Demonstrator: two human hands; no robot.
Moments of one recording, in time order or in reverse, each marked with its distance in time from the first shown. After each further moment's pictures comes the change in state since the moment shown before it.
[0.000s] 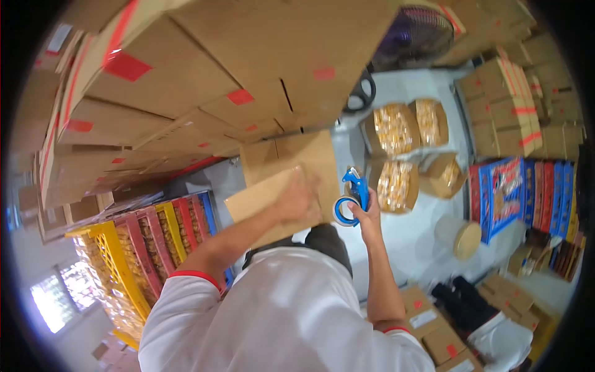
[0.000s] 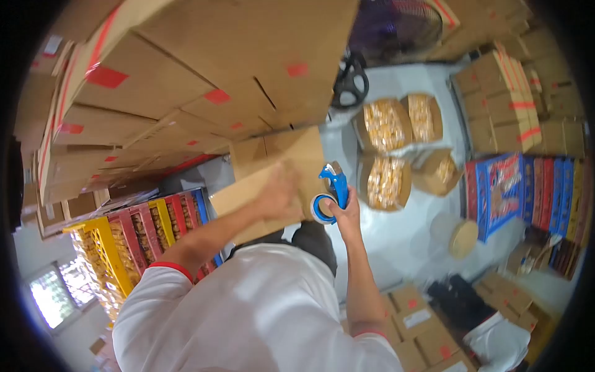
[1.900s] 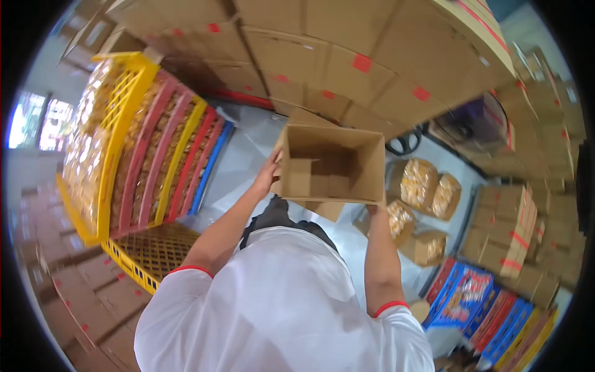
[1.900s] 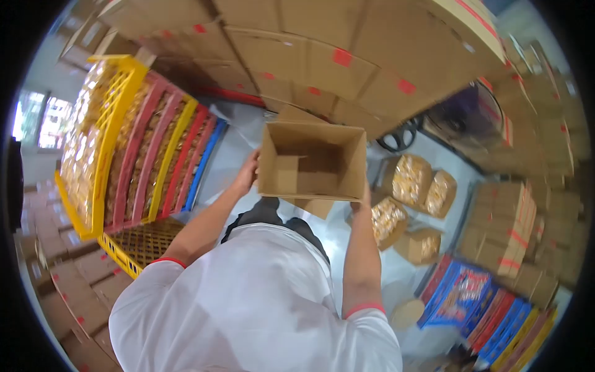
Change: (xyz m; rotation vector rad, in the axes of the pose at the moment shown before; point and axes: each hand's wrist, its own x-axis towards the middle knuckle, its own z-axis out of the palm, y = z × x) left_hand -0.188 0.047 0.086 -1.648 1.087 -0.884; right_hand 0.091 0.089 -0.002 0.212 -0.381 0.237
